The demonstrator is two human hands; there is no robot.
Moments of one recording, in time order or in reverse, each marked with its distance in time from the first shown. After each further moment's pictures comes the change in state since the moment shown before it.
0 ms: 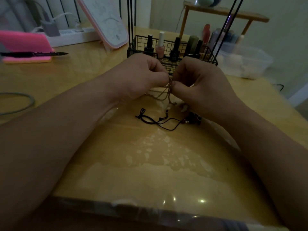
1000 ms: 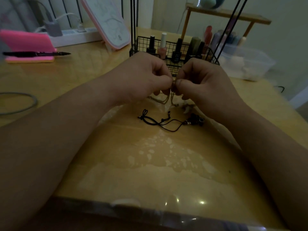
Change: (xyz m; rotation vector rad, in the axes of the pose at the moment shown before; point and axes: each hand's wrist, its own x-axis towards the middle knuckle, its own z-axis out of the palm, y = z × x) left_hand -0.006 0.004 -0.007 0.122 -0.064 0.102; right_hand 0.003 0.007 -0.002 0.134 -0.014 0.058
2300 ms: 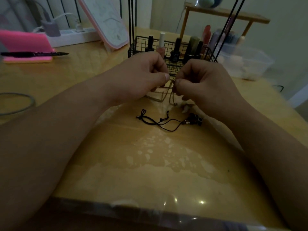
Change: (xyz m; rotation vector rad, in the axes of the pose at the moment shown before) left_hand 0.001 0.000 -0.001 -0.019 0.004 -0.056; right_hand 0.000 0.000 -0.003 -0.060 -0.007 0.005
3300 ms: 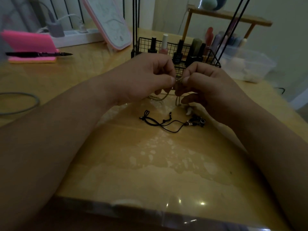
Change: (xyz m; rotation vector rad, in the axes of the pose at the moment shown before) left_hand -0.002 0.001 -0.004 -0.028 -0.082 0.118; right_hand 0.005 0.002 -0.003 0.515 -0.136 0.197
